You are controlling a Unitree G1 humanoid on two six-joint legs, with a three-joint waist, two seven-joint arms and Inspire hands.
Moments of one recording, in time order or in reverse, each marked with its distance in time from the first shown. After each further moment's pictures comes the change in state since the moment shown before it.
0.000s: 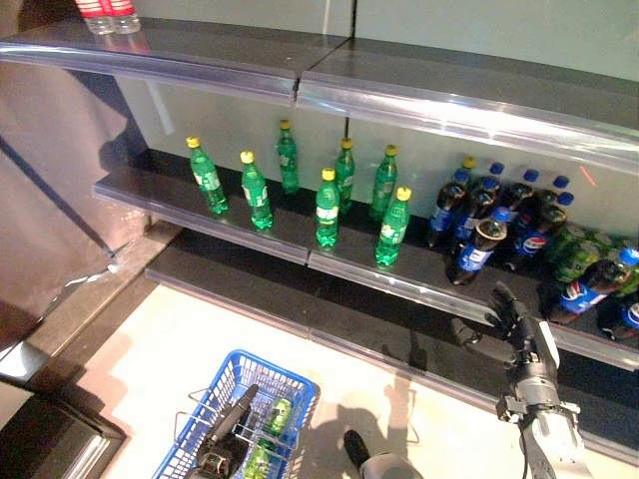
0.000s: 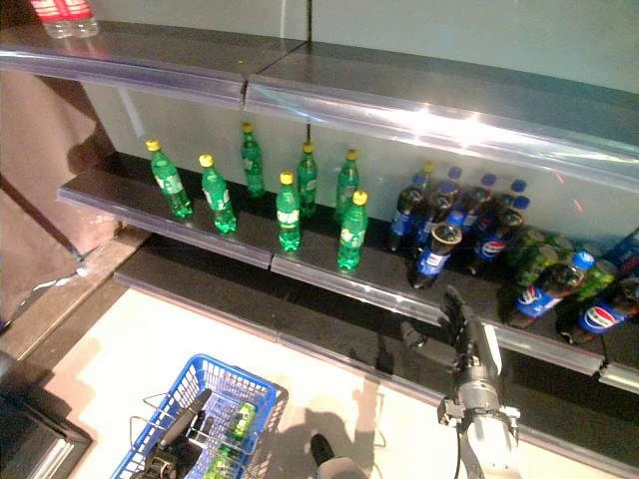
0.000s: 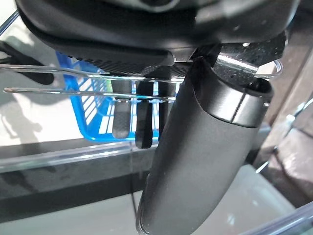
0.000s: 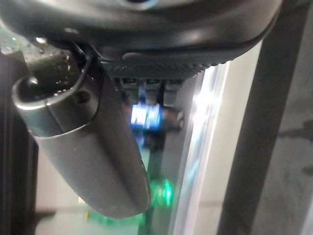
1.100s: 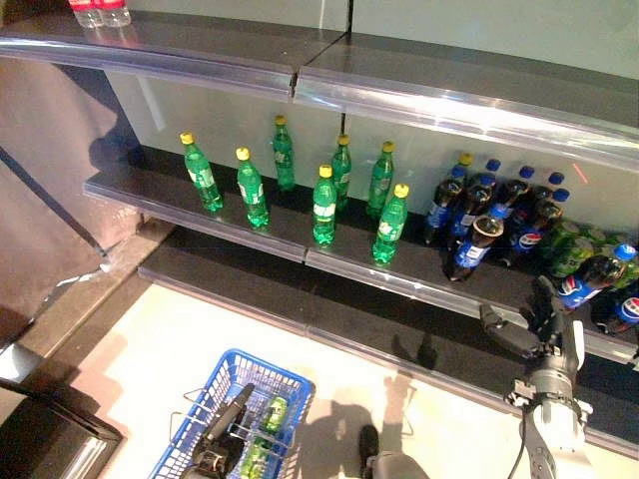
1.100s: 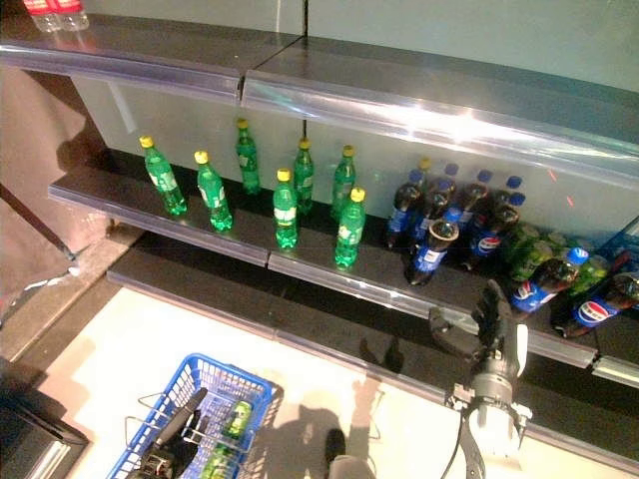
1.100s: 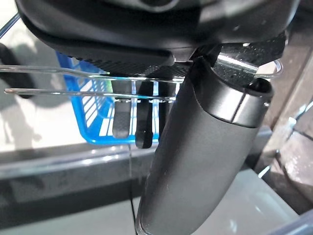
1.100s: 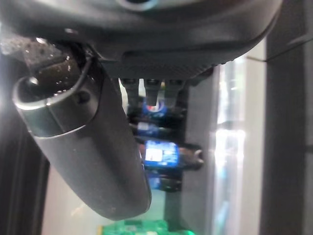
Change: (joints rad) left arm 0.009 0.056 0.023 -0.008 -0.005 0.003 0.058; right arm -0.126 0.013 0.018 0.045 0.007 -0.020 -0.168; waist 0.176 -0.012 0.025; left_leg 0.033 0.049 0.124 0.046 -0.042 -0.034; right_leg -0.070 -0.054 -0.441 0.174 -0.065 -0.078
